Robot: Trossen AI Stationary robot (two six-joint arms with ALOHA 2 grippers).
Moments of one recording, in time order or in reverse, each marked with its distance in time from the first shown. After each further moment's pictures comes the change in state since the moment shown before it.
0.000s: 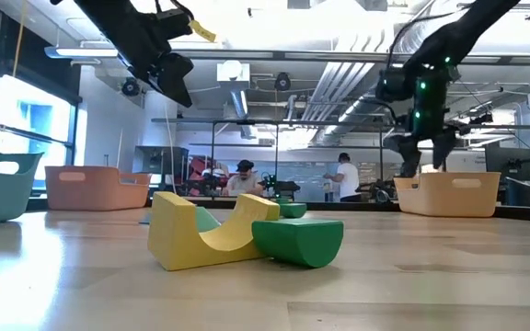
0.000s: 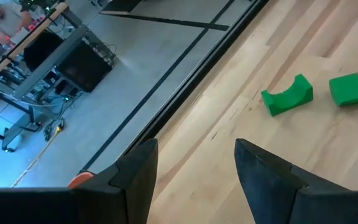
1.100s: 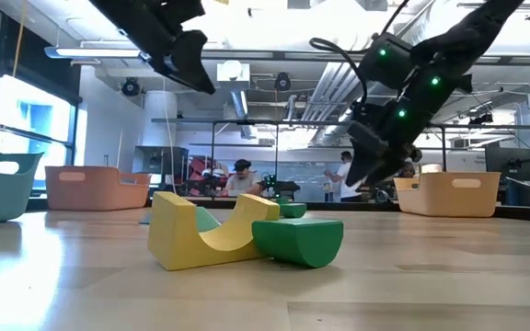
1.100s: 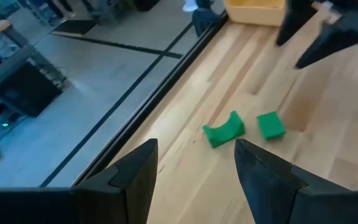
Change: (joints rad) left arm -0.005 0.000 0.000 0.221 0.173 0.113; right arm 0.634 0.018 -0.273 0.592 -0.112 0.114
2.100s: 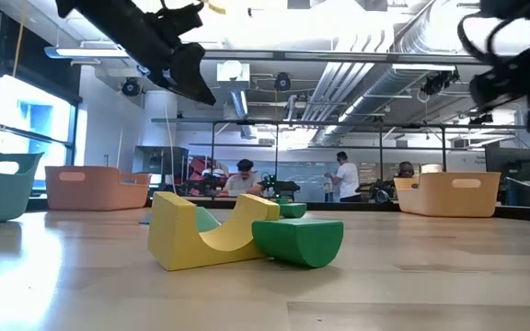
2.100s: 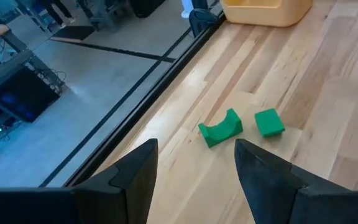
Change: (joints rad) left arm 0.000 0.001 -0.100 0.147 0.005 0.028; right arm 0.710 -0.170 0.100 -0.913 -0.330 0.633
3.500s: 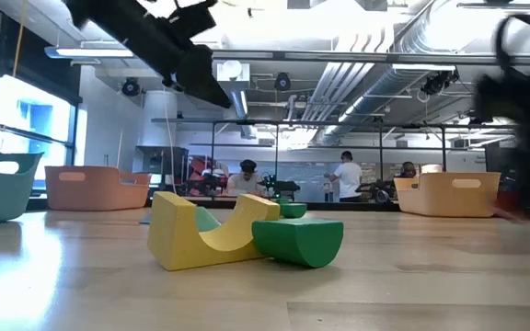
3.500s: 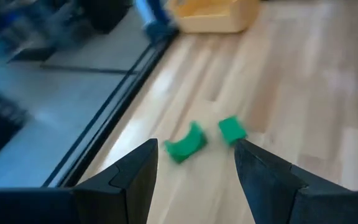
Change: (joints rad) left arm 0.034 0.069 0.000 0.150 0.185 0.161; right arm 0.114 -0.037 -0.283 0.698 0.403 -0.035
